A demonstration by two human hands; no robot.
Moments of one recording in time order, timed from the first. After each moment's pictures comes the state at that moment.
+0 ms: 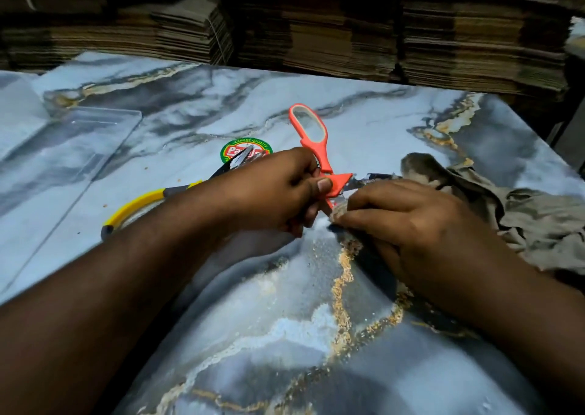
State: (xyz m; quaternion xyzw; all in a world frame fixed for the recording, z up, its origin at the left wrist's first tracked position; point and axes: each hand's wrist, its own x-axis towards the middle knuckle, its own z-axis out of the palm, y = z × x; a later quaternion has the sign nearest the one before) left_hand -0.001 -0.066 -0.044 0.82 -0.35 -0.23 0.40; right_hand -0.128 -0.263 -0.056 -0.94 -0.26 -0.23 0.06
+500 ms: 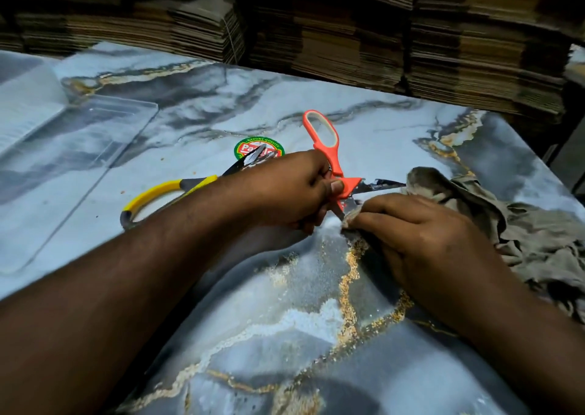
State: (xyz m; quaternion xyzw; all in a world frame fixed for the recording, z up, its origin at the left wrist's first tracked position) left_hand -0.002 -0.069 -0.043 0.84 -0.34 -0.21 0.37; right_hand -0.138 -0.258 -0.065 -0.95 -0.21 -0.24 0.04
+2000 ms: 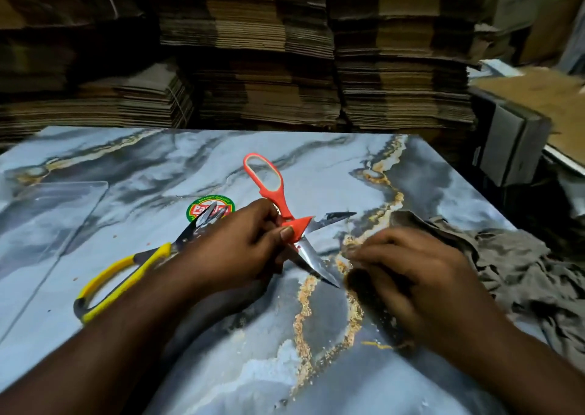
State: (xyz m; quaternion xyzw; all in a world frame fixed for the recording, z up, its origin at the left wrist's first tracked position) left_hand -0.009 -0.066 -0.047 0.83 -0.37 -0.13 0.40; right_hand -0.183 -0.283 -0.051 -0.93 -0.11 -0.31 0.17
